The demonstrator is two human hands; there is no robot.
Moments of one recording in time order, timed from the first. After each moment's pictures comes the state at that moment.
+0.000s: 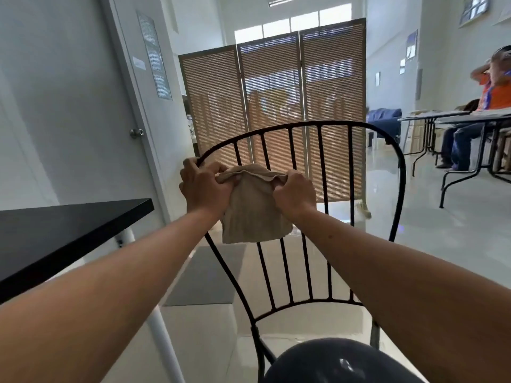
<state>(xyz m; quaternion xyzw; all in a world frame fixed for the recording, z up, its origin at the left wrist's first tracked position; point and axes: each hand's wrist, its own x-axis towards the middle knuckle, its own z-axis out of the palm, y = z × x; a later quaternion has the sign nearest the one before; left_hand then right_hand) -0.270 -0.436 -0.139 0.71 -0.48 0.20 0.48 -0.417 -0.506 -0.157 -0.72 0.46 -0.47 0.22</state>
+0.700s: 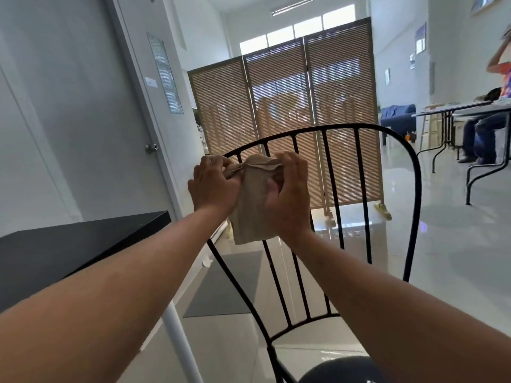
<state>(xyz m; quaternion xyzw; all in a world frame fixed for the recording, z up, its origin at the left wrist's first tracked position) -0.263 -0.436 -0.114 0.72 -0.48 0.25 0.44 -0.376 -0.486 -0.168 -0.64 0.23 -0.72 0.14</state>
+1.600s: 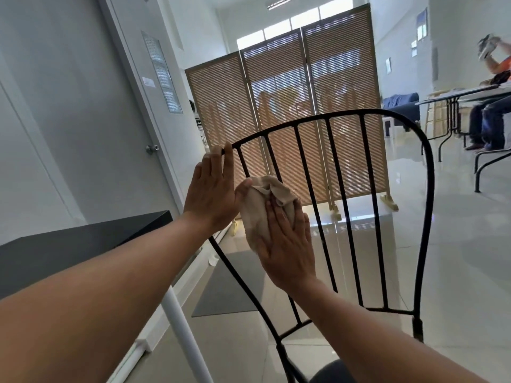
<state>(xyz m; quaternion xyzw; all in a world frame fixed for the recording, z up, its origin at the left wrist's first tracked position) -0.232 -0.429 -0.133 0.67 -0.59 0.43 0.13 -0.356 -0.488 -0.281 -0.79 0.34 -0.51 -0.01</state>
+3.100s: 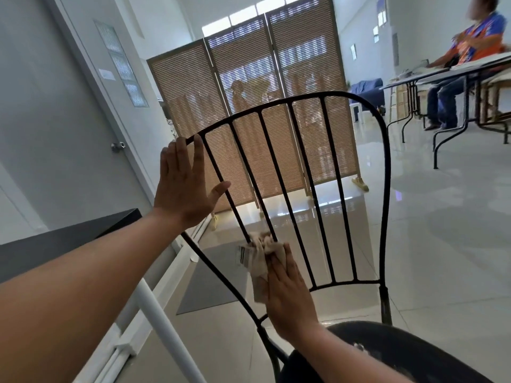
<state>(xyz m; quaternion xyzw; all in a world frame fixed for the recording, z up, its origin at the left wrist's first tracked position) -0.230 -0.434 -0.141 0.66 -0.61 0.43 0.11 -0.389 -0.453 -0.398 -0.83 0.36 -0.43 0.01</state>
